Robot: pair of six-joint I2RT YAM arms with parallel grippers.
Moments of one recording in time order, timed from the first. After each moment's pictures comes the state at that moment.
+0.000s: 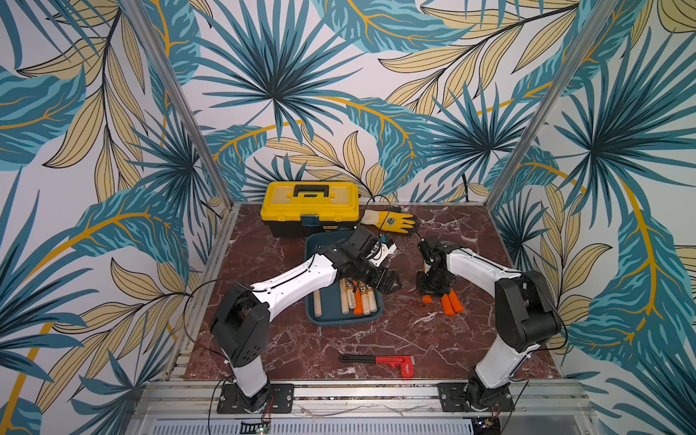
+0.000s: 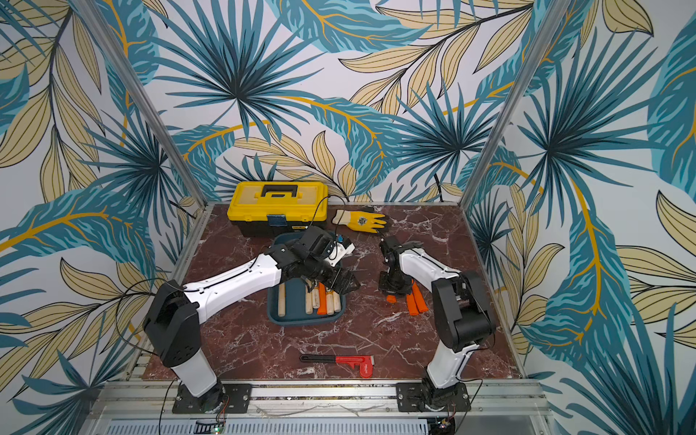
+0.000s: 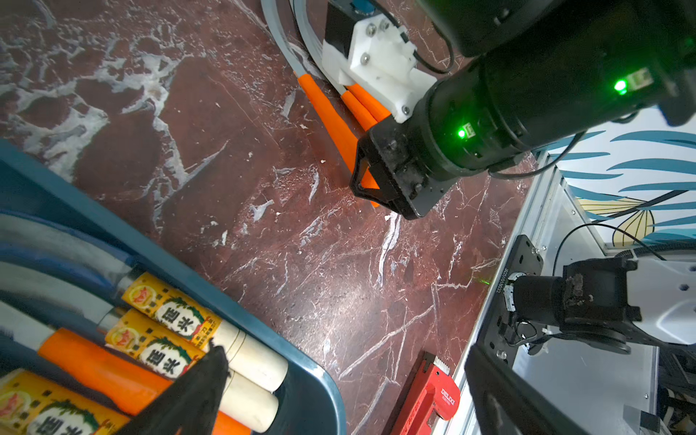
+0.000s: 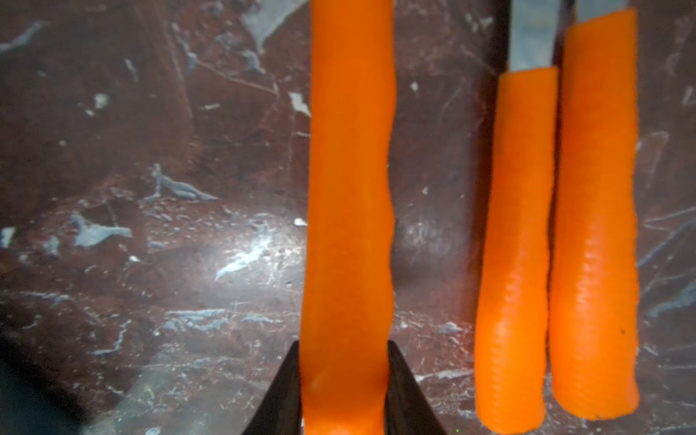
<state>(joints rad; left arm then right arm) -0.76 1.72 1.39 -0.54 0.43 -0.25 0.27 1.75 1.15 -0.91 0.02 0.45</state>
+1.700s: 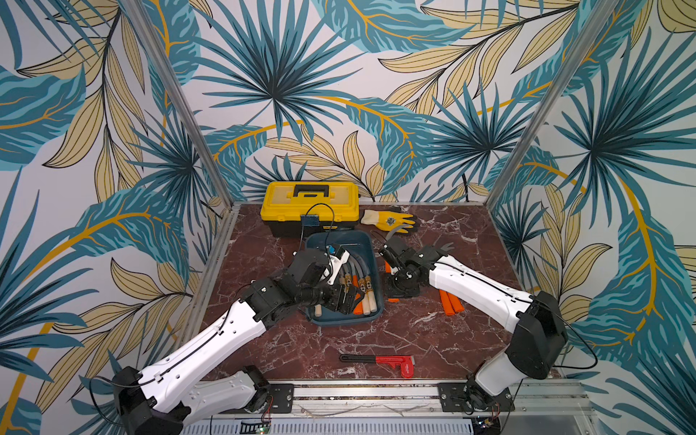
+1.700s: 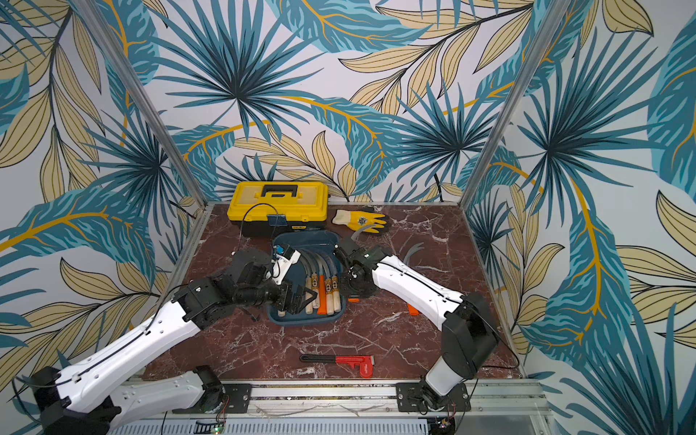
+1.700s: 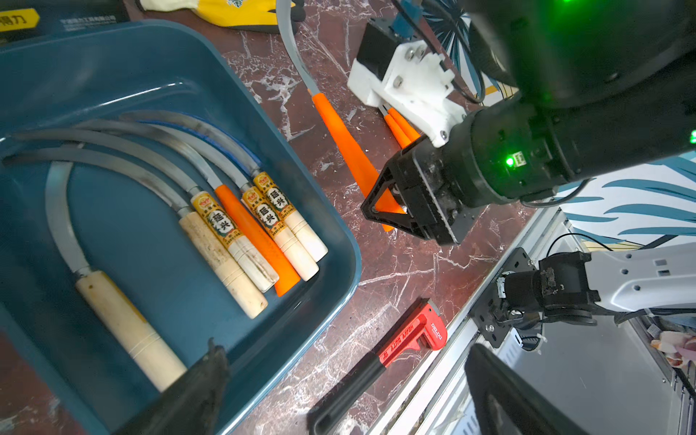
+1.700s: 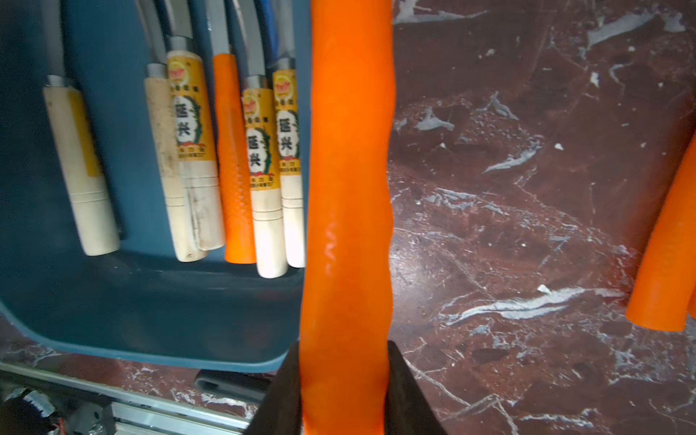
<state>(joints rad) -0.76 1.07 1.07 -0.71 0.19 -0.41 0.70 1.62 1.35 -1.01 0.03 0.65</state>
